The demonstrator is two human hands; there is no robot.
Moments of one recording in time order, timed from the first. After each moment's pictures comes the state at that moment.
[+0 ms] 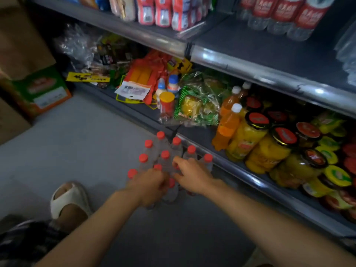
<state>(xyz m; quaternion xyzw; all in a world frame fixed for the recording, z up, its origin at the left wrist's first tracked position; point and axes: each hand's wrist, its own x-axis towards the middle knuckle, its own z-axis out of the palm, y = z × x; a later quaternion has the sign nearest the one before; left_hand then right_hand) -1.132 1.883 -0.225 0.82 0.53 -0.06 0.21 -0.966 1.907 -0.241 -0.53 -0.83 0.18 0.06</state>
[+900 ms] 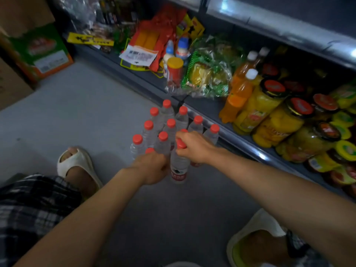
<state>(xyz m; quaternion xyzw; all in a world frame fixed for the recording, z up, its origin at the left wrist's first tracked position) -1.139 1.852 -0.269 0.81 0.54 -0.07 0.23 -0.969 1.904 -0.254 -0.49 -0.84 0.23 0.00</state>
